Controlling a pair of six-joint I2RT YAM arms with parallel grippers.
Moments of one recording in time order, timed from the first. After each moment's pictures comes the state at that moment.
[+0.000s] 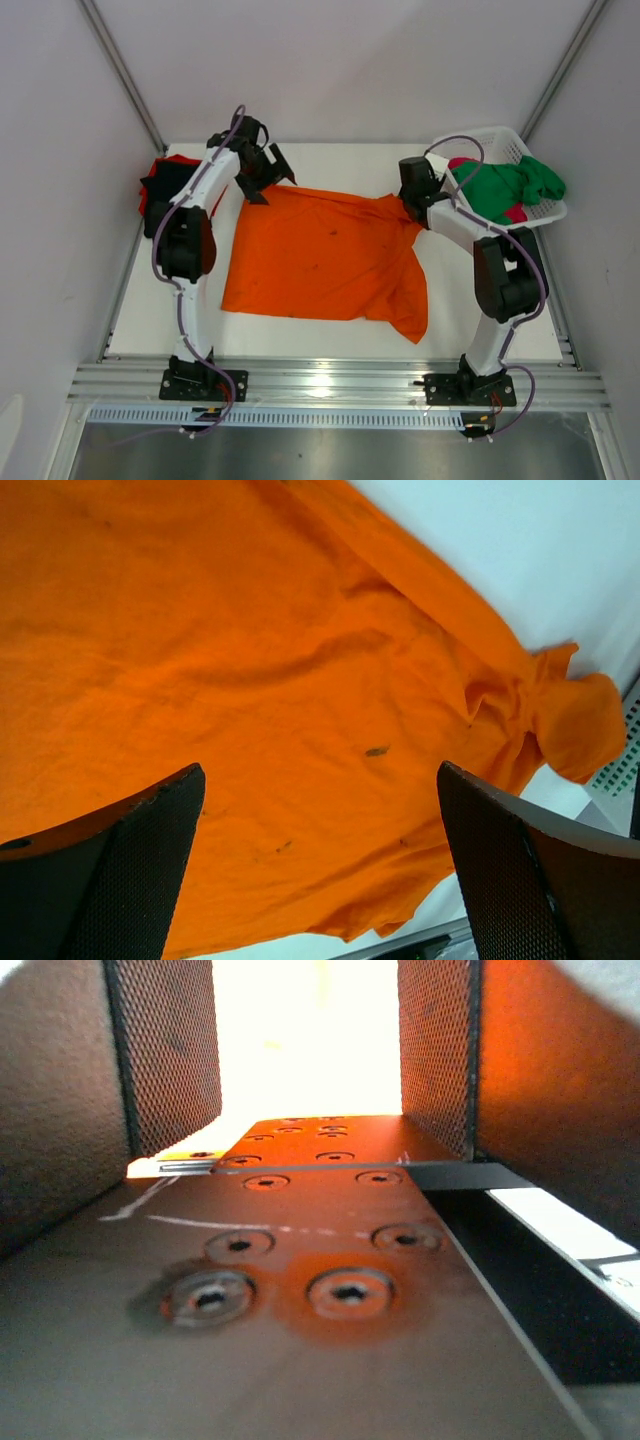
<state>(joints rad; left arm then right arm) -0.19 2.17 2.00 -0.93 0.22 -0.73 0.33 1.84 1.28 -0.07 0.56 0.50</state>
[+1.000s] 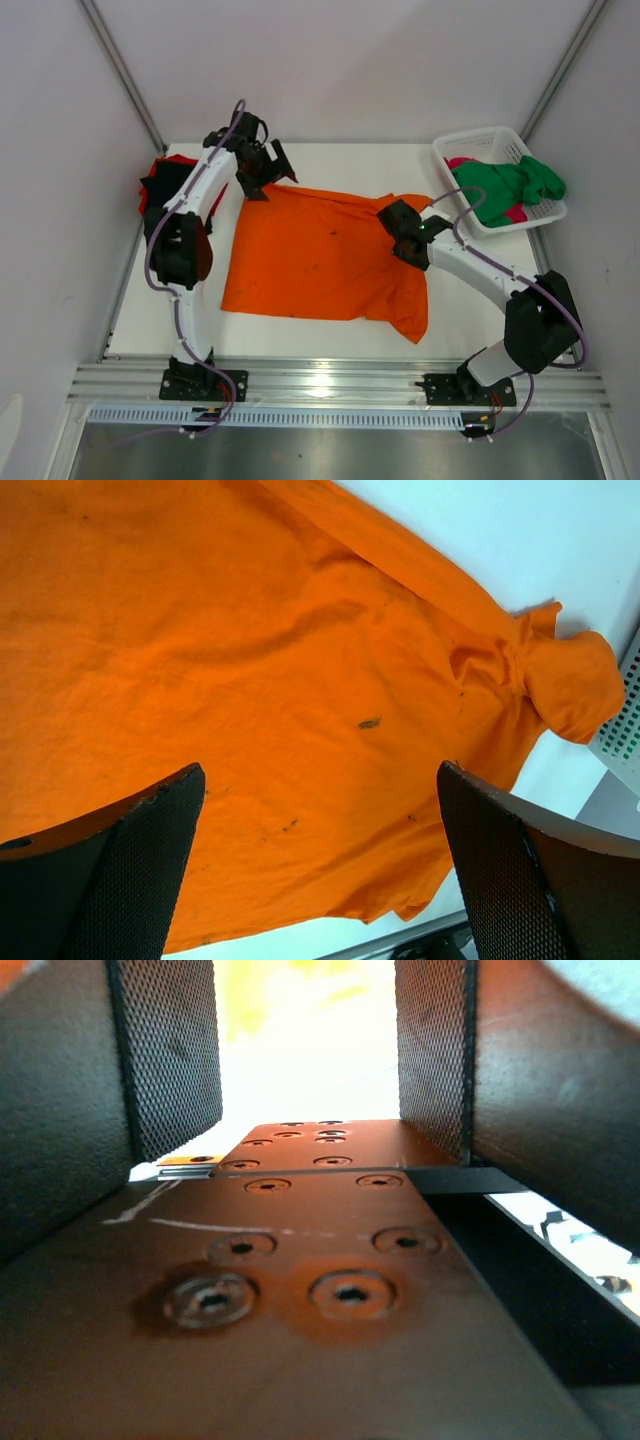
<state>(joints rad) -0.21 2.09 1.96 -0.92 0.22 -0.66 0.60 1.50 1.12 -0.80 0.60 1.02</state>
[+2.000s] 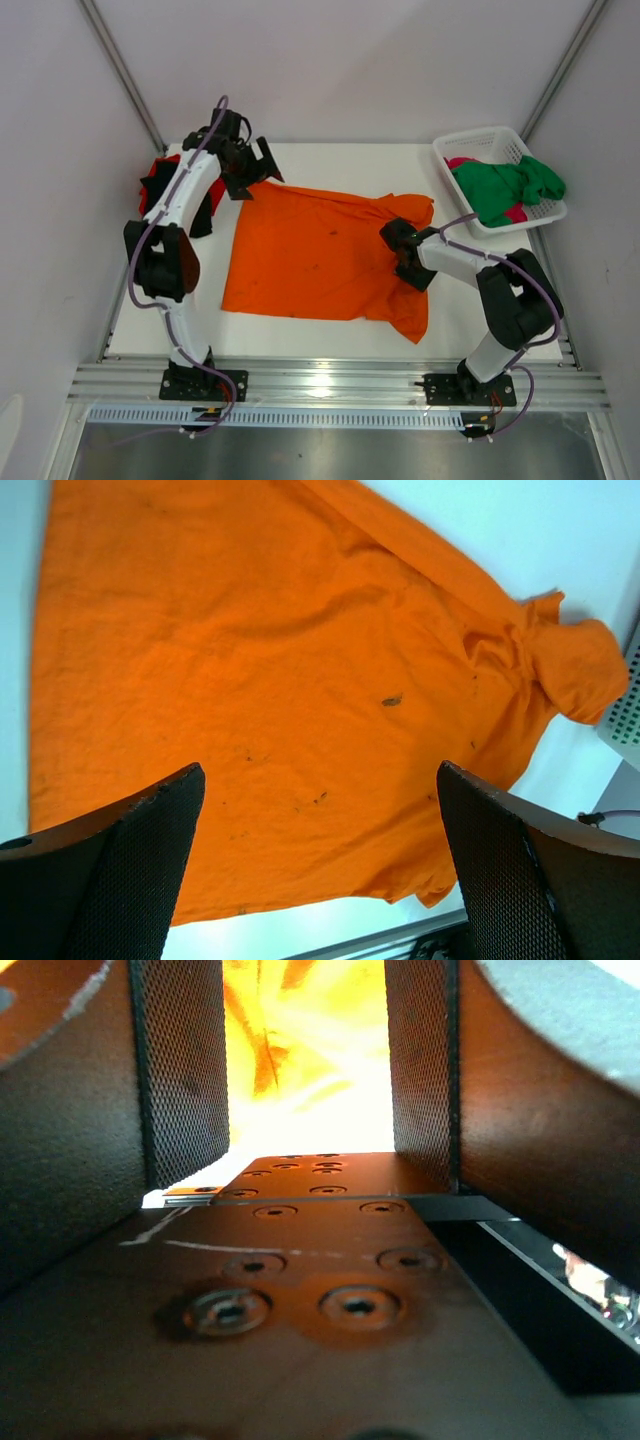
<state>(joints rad) -0.16 1.94 1.87 -0.94 0.21 -0.59 0.54 1.65 0.96 -0.72 0.47 1.17</state>
